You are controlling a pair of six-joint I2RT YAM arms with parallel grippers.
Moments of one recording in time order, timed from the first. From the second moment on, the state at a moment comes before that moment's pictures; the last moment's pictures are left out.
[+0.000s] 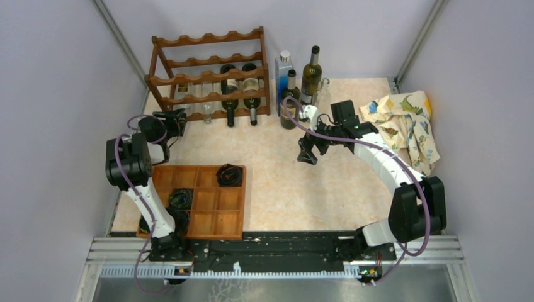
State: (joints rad) left arm 0.25 2.00 0.86 0.91 0.31 -1.42; right arm 0.30 1.42 1.08 -0.55 -0.68 -0.54
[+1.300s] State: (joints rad) left arm 0.20 2.01 1.18 0.35 0.16 -0.69; right arm 0.30 1.35 1.06 -0.55 -0.67 -0.54
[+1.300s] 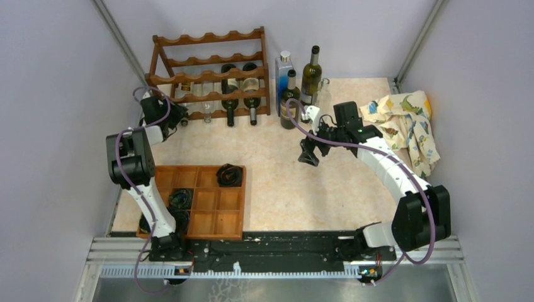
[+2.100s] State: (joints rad) left arm 0.18 1.76 0.86 0.66 0.03 -0.66; right arm 0.30 1.33 1.04 -0.57 -0.66 -0.55
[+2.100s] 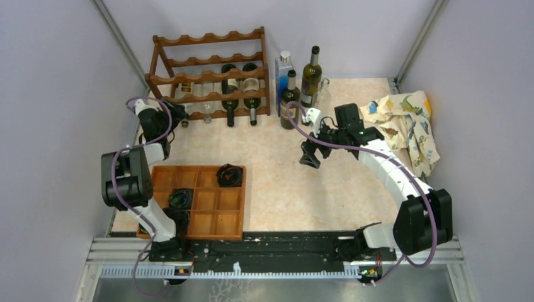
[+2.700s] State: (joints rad) left arm 0.22 1.13 1.18 -0.24 0.21 -0.74; right arm 0.30 1.17 1.04 -0.58 -0.67 -0.55
